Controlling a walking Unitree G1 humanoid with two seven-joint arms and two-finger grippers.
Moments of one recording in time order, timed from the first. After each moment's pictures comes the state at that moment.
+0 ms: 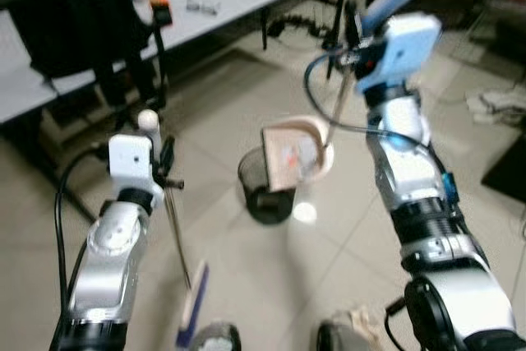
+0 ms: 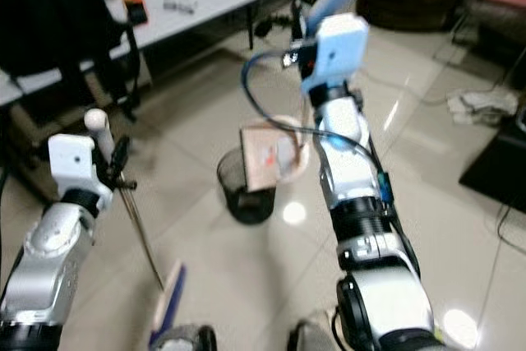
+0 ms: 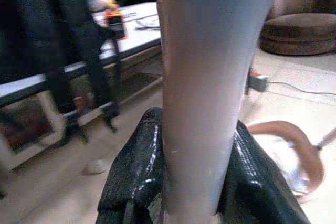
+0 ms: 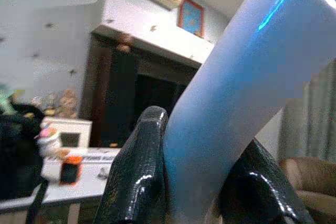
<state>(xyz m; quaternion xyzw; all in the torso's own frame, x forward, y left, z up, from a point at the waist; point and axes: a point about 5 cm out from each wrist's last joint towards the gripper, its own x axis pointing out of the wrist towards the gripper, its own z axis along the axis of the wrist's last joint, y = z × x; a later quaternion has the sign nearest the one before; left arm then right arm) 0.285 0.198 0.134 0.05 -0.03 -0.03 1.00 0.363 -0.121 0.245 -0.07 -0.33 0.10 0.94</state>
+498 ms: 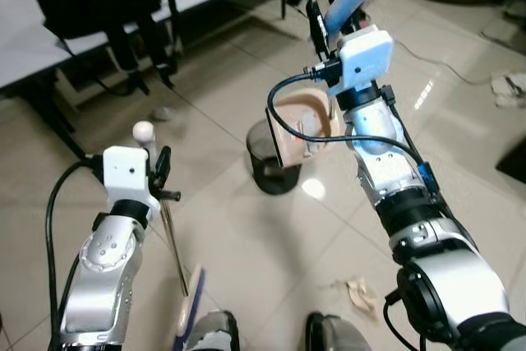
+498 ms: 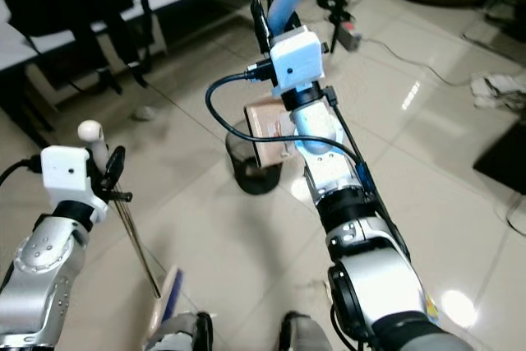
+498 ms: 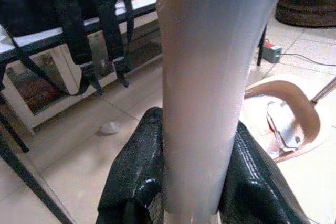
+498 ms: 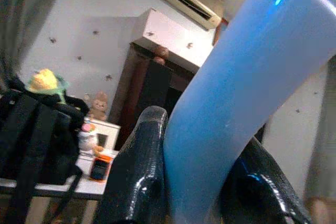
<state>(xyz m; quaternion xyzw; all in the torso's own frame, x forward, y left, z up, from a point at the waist) 0.264 0.201 0.134 0.06 -0.02 -0.02 1.00 0.361 -0.086 0.252 -0.12 -0.41 0.14 0.89</state>
